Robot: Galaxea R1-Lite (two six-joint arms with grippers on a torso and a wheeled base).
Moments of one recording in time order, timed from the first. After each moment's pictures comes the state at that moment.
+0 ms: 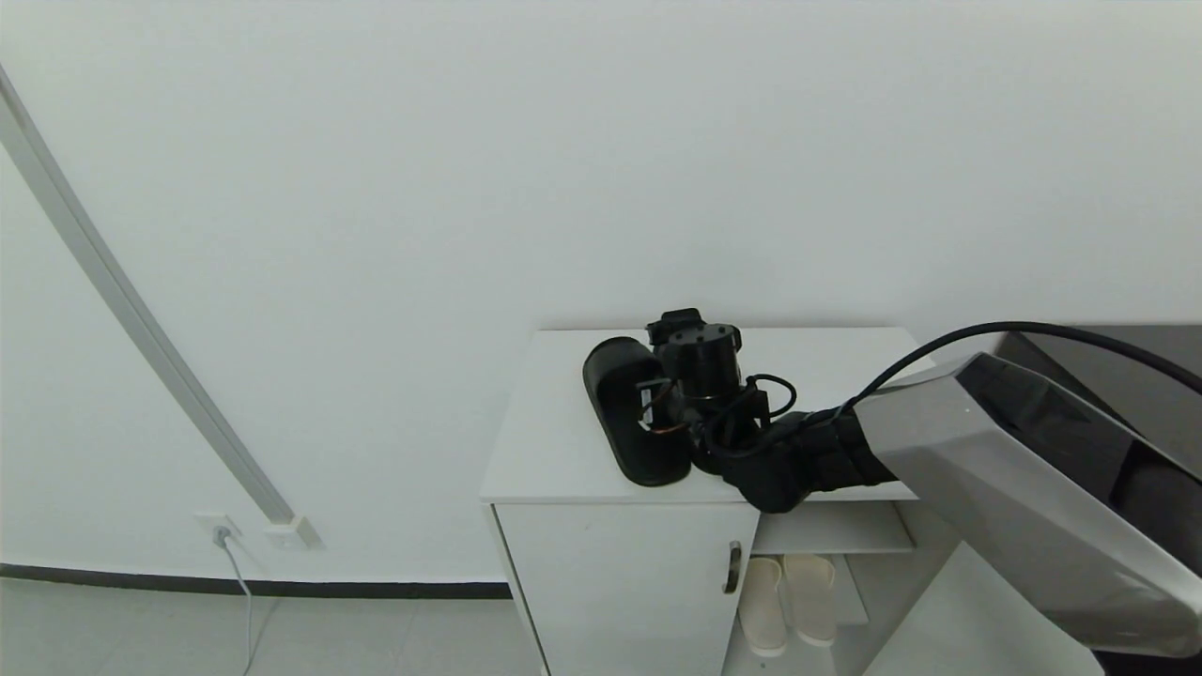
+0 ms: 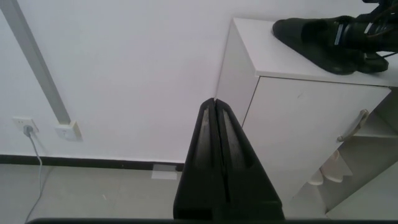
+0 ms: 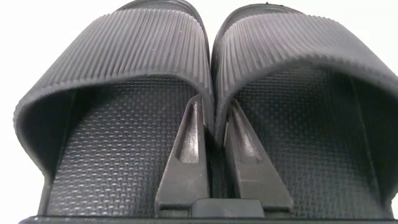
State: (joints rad) left arm 0.00 0.00 0.00 0.00 0.02 -0.10; right arm 0.70 2.40 -1.66 -0.53 -0.44 0.10
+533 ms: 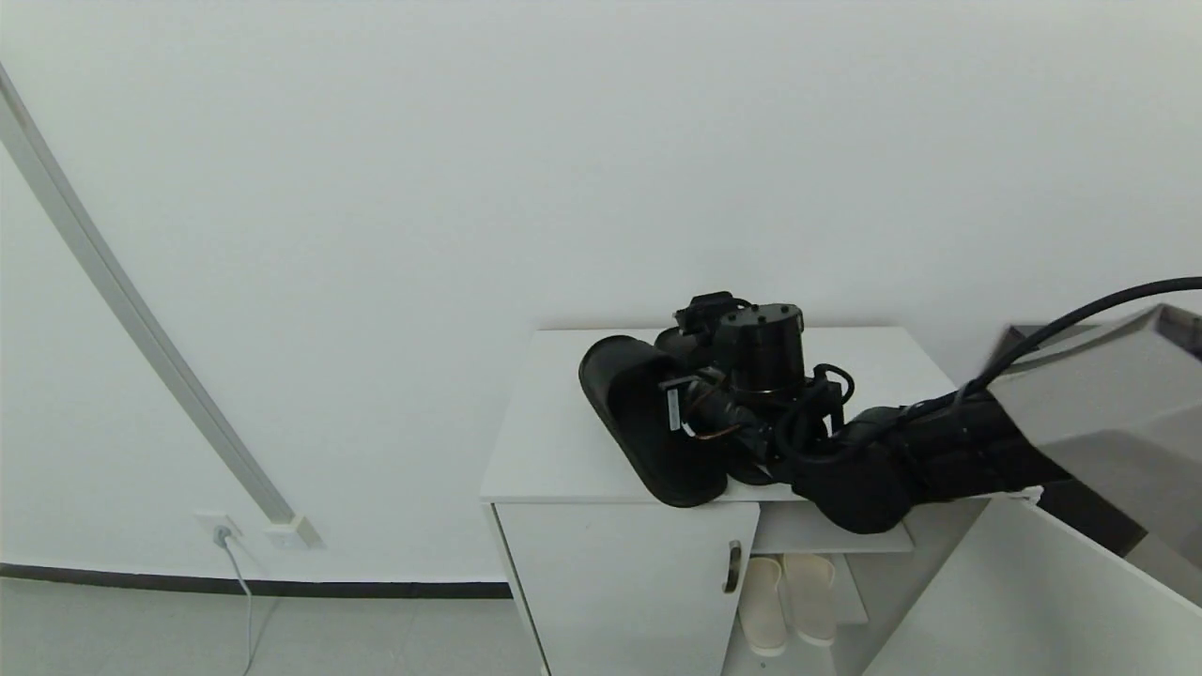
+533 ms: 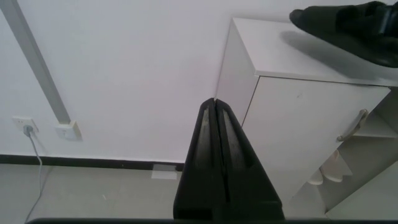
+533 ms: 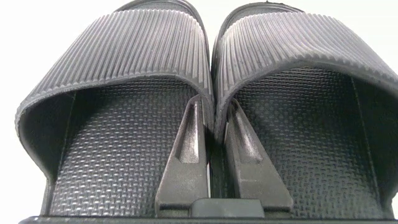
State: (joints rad) left arm 0.00 0.00 0.00 0.00 0.02 -0.10; right arm 0.72 2.12 -1.30 -0.60 -0.30 0.10
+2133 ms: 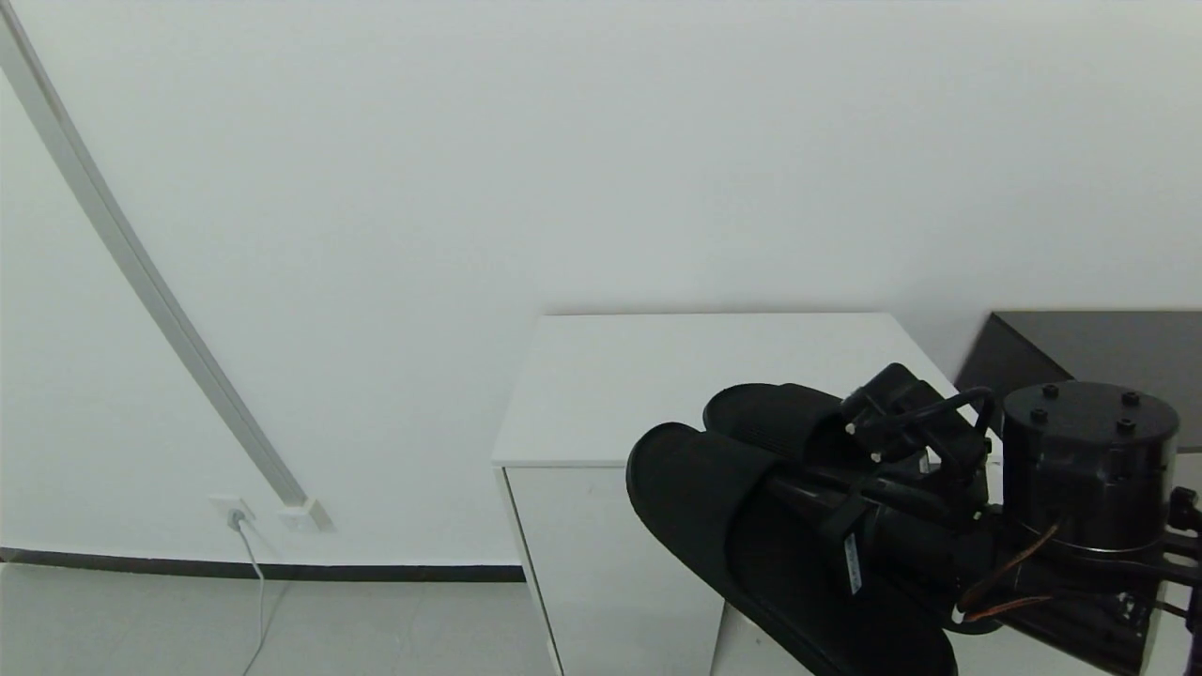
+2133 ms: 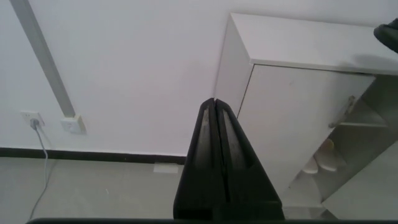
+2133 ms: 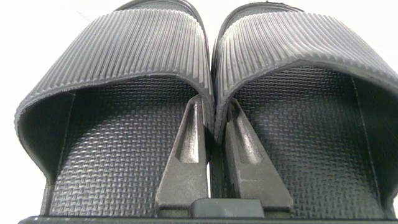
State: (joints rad) left arm 0.00 0.00 0.00 0.00 0.02 -0.09; right arm 0.77 1.57 -0.58 -0.71 -0.12 -0.06
